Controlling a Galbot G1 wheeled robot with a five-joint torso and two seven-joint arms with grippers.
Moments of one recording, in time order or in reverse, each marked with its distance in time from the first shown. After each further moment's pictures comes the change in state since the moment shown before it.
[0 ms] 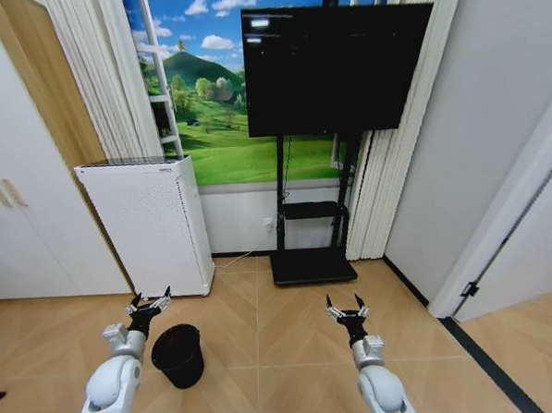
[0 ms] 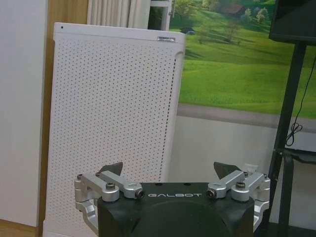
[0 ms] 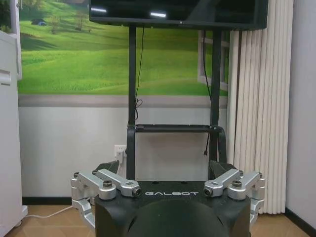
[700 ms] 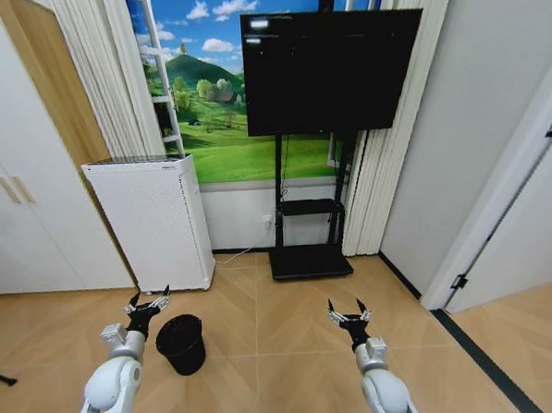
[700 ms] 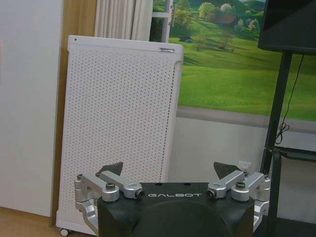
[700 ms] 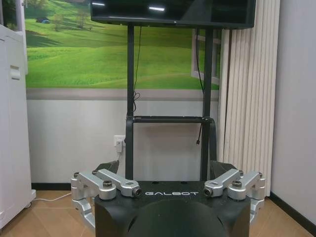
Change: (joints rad) left arm 0.014 -0.010 -0.003 -0.036 0.007 0.008 -0.010; right arm -0.020 -0.003 0.027 -0.004 0.003 -0.006 -0.029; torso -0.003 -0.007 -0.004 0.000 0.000
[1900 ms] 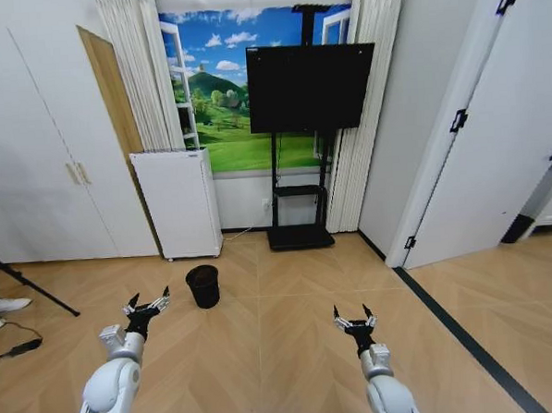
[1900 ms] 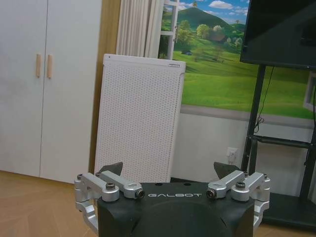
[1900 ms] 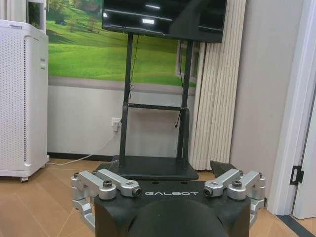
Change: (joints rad) left arm 0.012 0.008 -0.003 -0.008 -0.010 0.001 -0.005; right arm -0.018 0.007 0.025 -0.036 -0.064 0.024 0.017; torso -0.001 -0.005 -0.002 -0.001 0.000
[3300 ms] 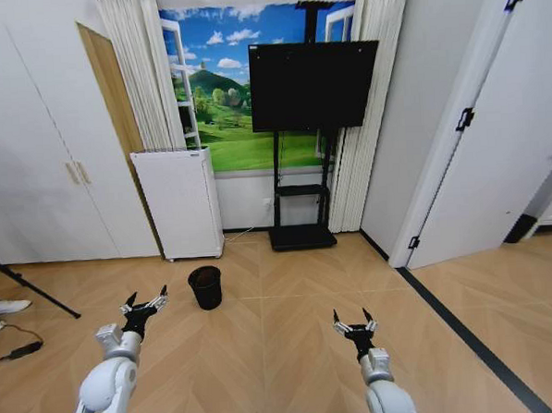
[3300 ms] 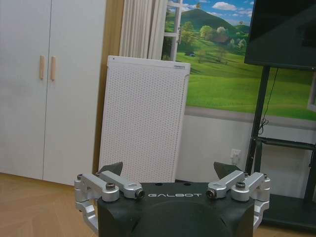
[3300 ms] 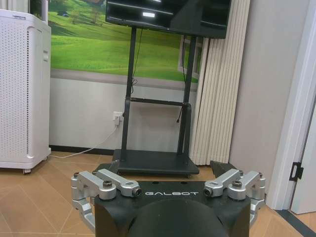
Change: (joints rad) left arm -0.002 0.014 -0.004 0.005 -0.013 -0.001 0.001; right arm -0.018 0.001 -0.007 0.009 -0.020 -0.018 0.018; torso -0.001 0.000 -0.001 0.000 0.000
